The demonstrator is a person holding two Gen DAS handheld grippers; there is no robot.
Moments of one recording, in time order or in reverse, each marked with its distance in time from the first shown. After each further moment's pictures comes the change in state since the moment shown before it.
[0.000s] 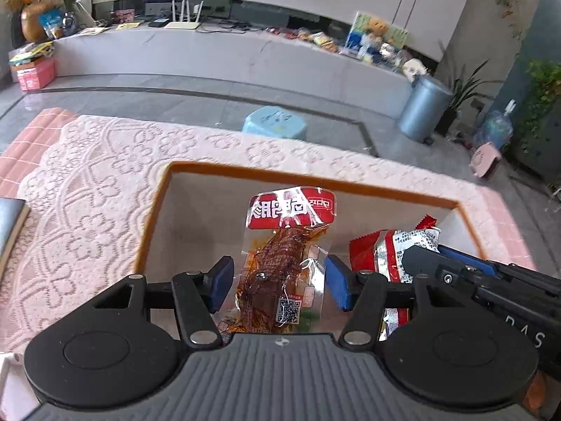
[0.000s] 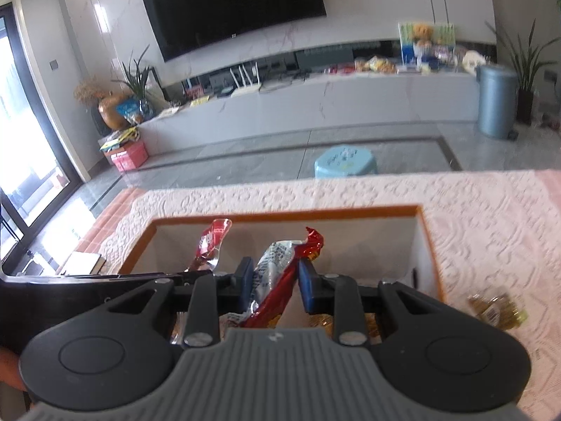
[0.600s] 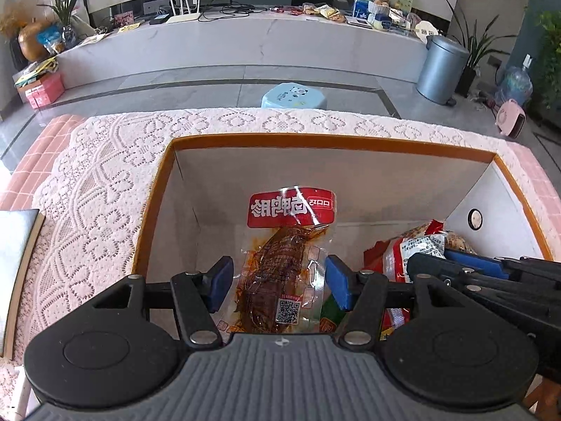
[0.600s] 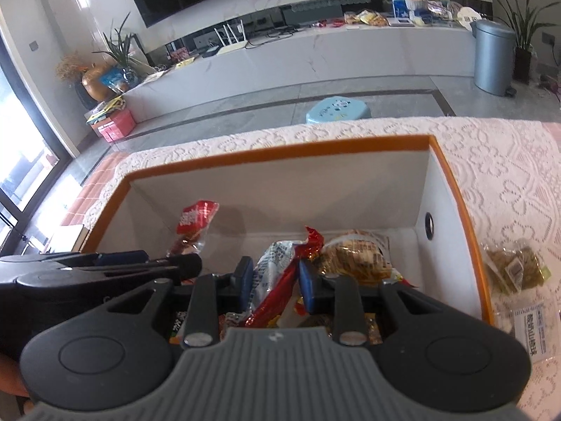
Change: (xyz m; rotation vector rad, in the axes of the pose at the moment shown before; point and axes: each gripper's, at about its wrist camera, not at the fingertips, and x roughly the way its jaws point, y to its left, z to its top) left arm 0.017 -0.011 -0.009 0.107 0.070 0.100; right arm 0.038 -0.006 -0.018 0.049 0.146 -0.026
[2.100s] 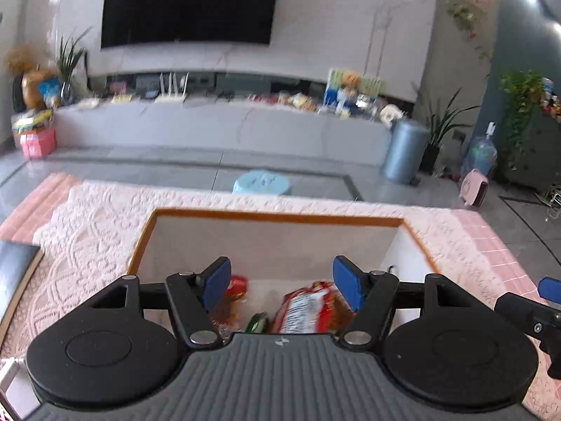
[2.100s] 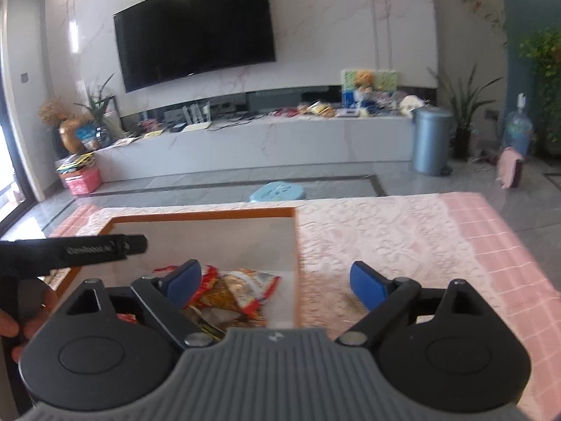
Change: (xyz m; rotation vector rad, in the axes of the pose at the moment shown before) left arm -0.085 -0.032 -0.029 -0.012 -0.345 -0.093; right arm -0.157 -0.037 -0.053 -0.064 -0.322 -0.192
